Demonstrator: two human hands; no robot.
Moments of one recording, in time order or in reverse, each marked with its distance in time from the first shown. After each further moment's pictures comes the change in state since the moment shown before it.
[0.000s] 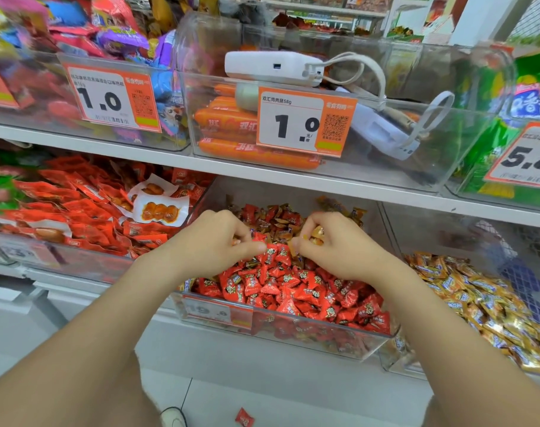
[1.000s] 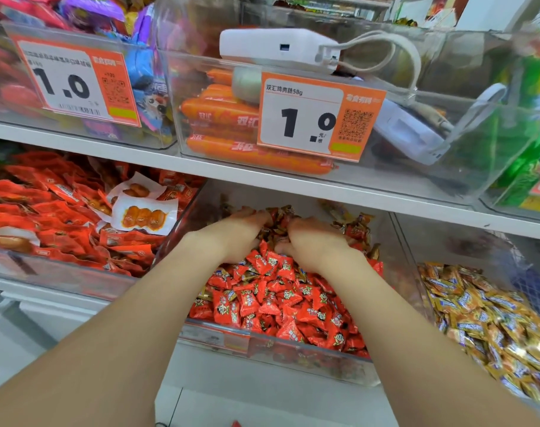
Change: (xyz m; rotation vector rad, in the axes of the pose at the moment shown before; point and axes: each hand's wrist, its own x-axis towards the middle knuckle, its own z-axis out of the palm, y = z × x) left_hand 0.103 -0.045 0.053 0.203 -0.173 0.048; right_hand 0.076 -0.003 0.041 -0.478 -0.187 0.122
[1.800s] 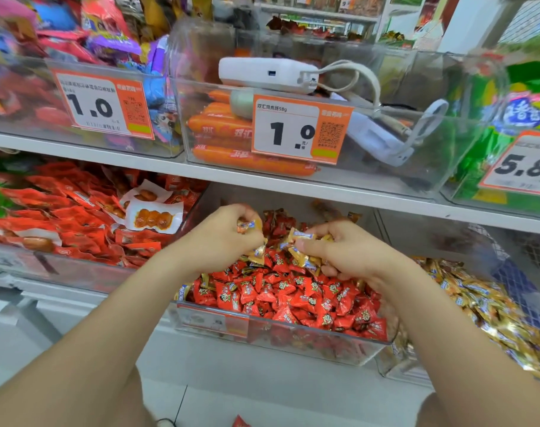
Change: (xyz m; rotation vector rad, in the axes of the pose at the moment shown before) left_hand -0.091 0.051 -0.043 -0.730 0.211 -0.128; right_hand -0.078 0.041 -0.020 1.000 -0.077 0.097
